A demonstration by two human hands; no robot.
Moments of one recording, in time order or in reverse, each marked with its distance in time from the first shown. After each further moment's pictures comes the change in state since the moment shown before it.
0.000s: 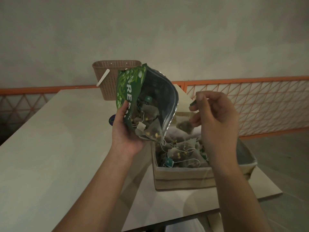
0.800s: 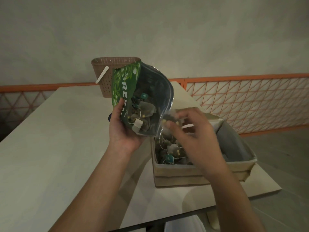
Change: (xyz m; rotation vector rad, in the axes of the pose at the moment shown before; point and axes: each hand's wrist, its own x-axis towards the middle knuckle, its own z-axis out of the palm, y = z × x) left_hand -0.004 0.003 0.000 -0.010 0.044 0.049; right_hand -0.023 0.023 0.003 -0.283 -0.353 -0.023
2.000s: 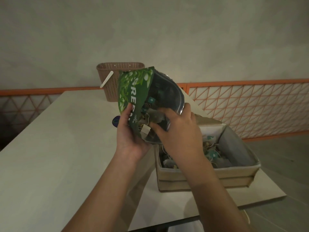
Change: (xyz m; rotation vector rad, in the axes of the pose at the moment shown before) left_hand -0.009 -0.008 0.006 0.030 0.007 0.035; right_hand 0.022 -0.020 0.040 -0.677 0.017 0.023
